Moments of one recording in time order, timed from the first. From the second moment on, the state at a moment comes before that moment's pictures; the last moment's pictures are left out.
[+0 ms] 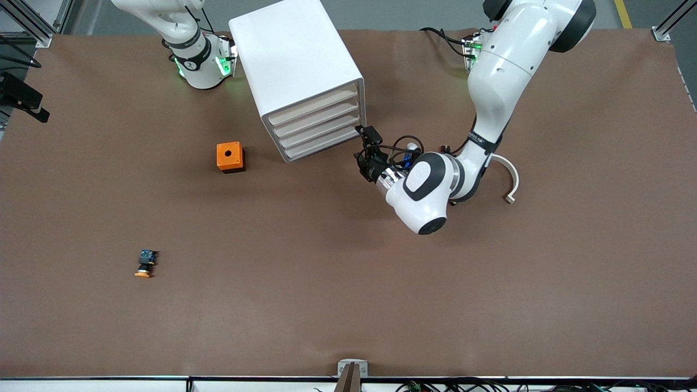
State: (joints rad) left arm -0.47 0.85 -0.14 -1.41 -0.93 1.46 -2.16; right arm -0.01 -0.10 -0.08 -1.55 -0.02 1.47 -0.07
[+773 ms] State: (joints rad) left arm -0.58 0.92 -0.14 -1.41 -1.03 1.40 -2.21; right arm -0.01 -0.07 -0.08 -1.56 -0.02 1.48 -0.07
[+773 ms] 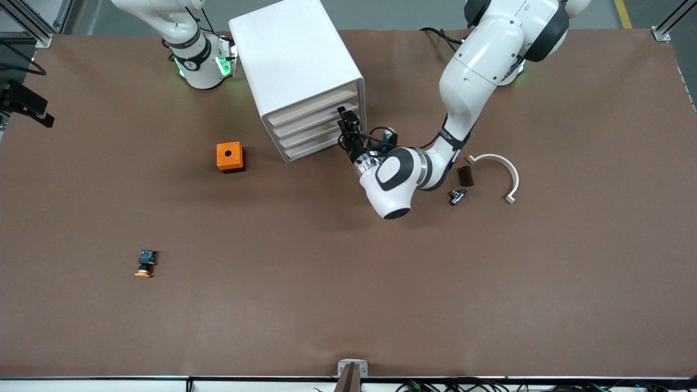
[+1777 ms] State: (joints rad) left arm -0.59 0.92 -0.14 -1.41 -1.04 1.38 -2.27; right arm 0.01 0.13 -0.08 -1.53 -0.06 1.51 -0.01
